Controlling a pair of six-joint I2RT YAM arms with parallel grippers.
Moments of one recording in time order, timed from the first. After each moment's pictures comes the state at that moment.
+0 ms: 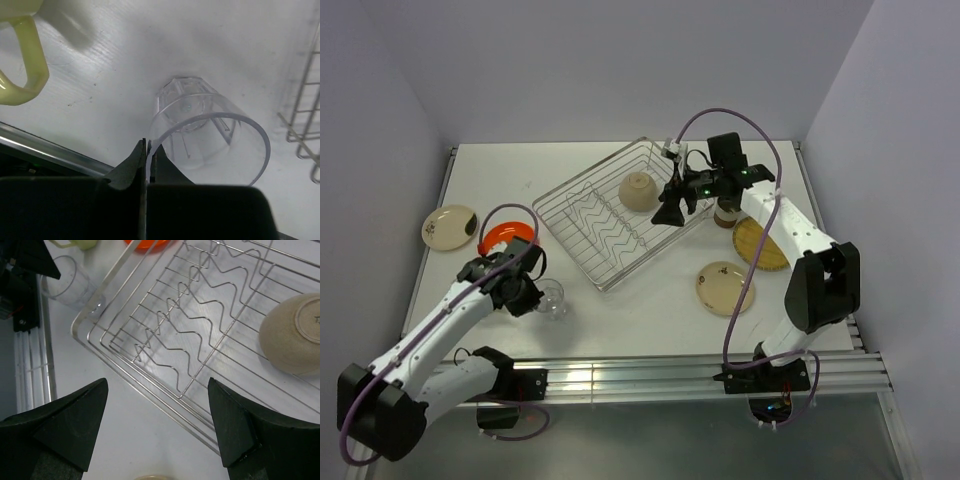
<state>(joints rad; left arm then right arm) -0.46 1.01 0.74 -1.03 -0.25 -1.05 0.30 1.63 1.40 -0.55 -0.92 -0.41</state>
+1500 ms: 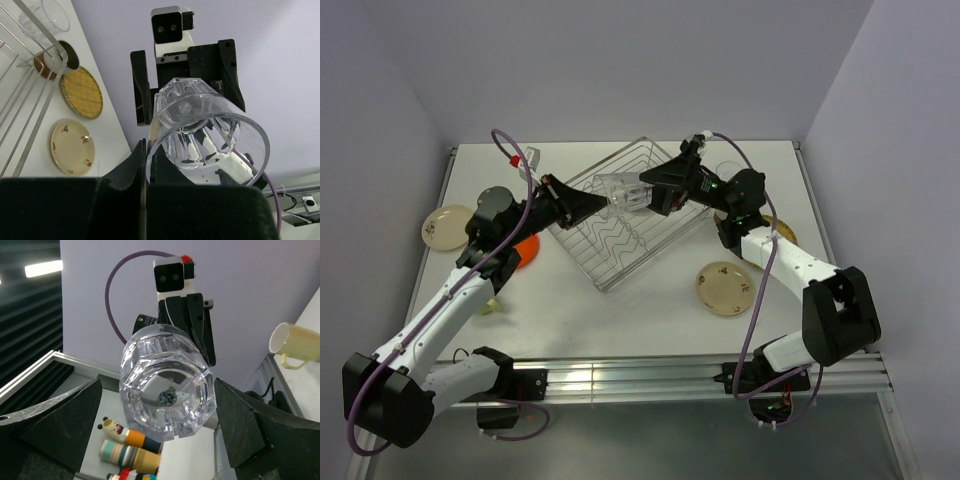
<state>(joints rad) -0.41 1.06 0.85 0.26 0.54 -1.18 0.38 1.42 0.92 0.91 -0.88 1.70</state>
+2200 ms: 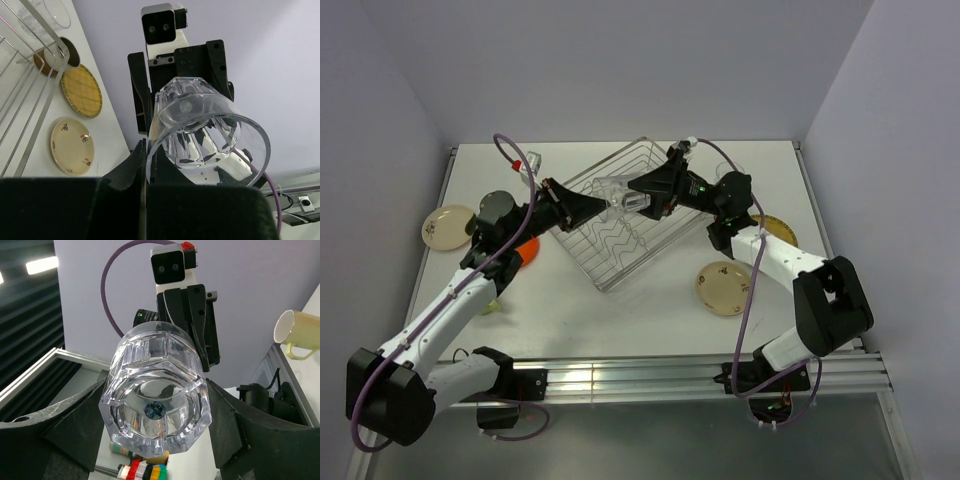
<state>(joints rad) -0.40 1.07 0.80 0.34 0.56 -1.21 0.43 1.48 0.92 0.95 -0.88 1.74</state>
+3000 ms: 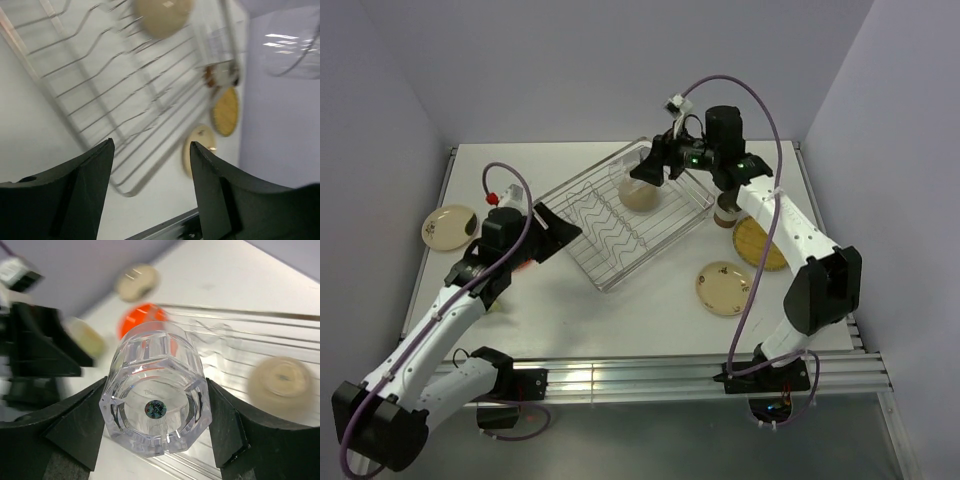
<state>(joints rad) -0.40 0.91 0.80 -0.30 0.10 -0.92 0.36 1.60 1.48 -0.12 -0.78 0.25</state>
